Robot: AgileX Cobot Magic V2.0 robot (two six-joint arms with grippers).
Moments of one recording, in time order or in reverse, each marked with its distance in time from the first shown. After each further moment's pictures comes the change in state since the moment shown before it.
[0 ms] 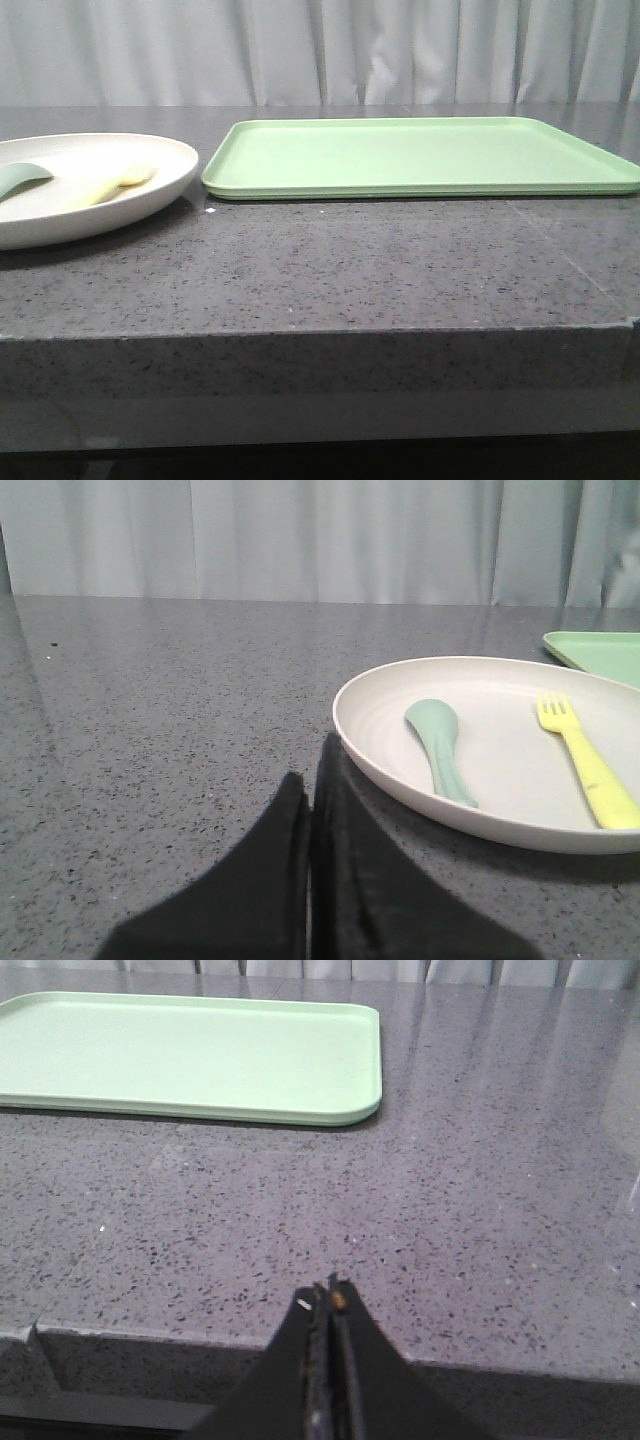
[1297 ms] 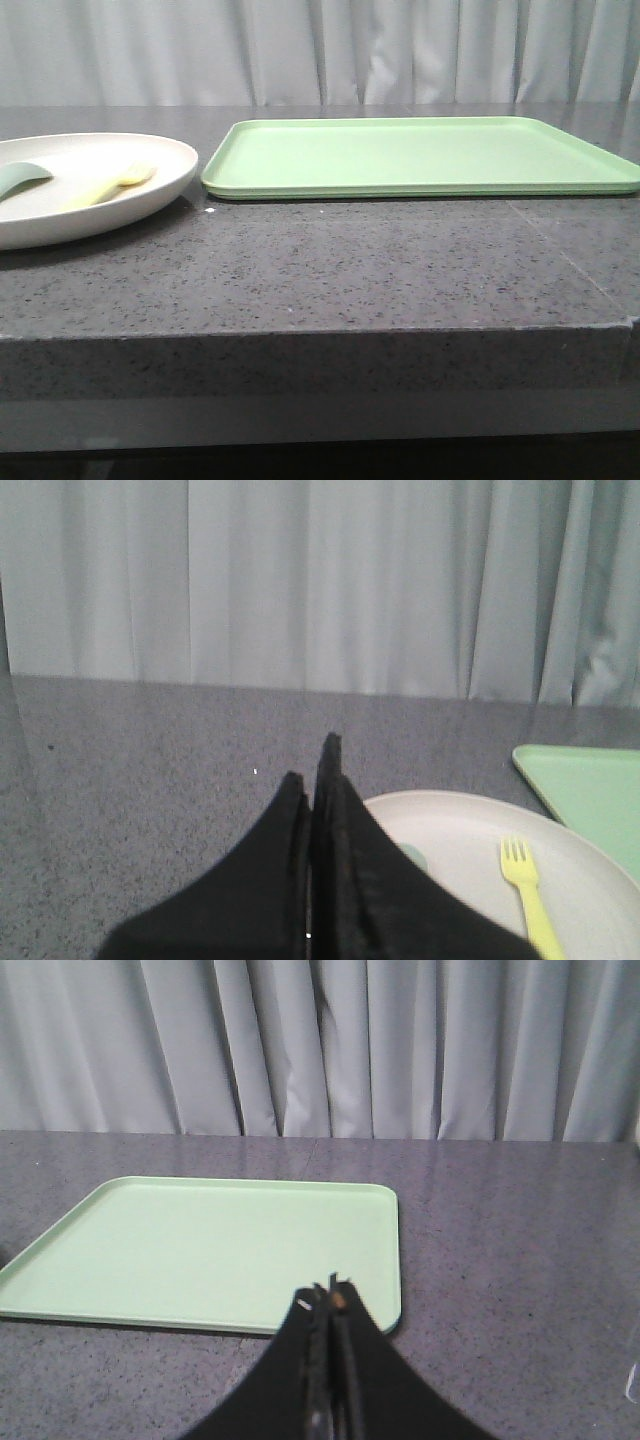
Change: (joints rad) left arm 0.000 0.256 -0.376 -0.037 0.095 0.000; right arm 0.000 0.201 -0.507 0.054 0.185 0.000
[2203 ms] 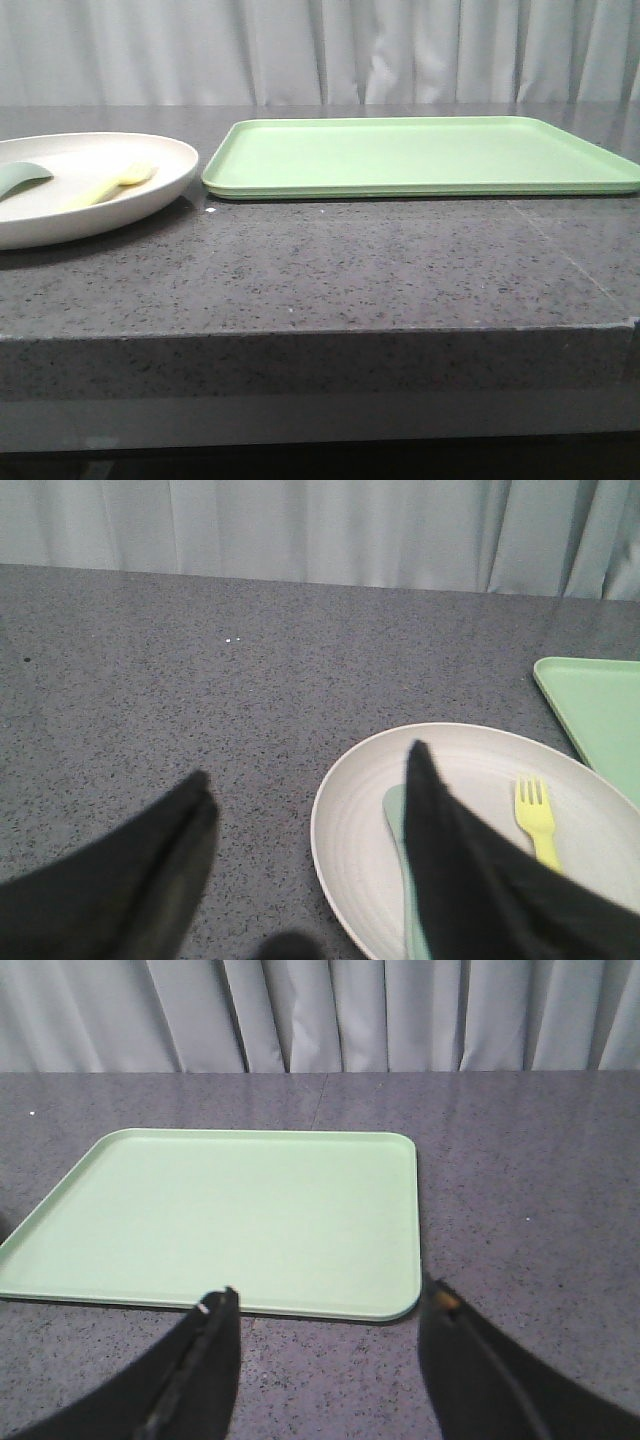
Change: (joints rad) left arm 0.000 0.309 -0.190 0.000 0.120 0.000; right arm 0.000 0.277 -0.159 0.031 0.056 0.000
